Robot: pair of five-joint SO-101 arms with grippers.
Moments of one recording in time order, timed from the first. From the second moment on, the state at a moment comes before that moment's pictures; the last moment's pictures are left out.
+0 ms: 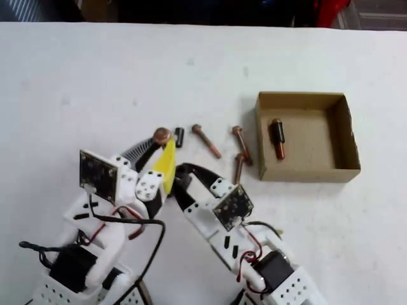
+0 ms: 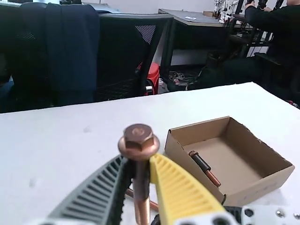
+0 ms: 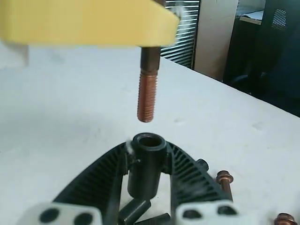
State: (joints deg) left arm 22.6 -89.2 67.3 42.5 9.7; right arm -43.9 -102.5 96.4 24.6 7.8
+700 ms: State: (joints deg) left arm 24.2 -89.2 67.3 42.5 10.2; right arm -43.9 -102.5 96.4 24.8 7.8
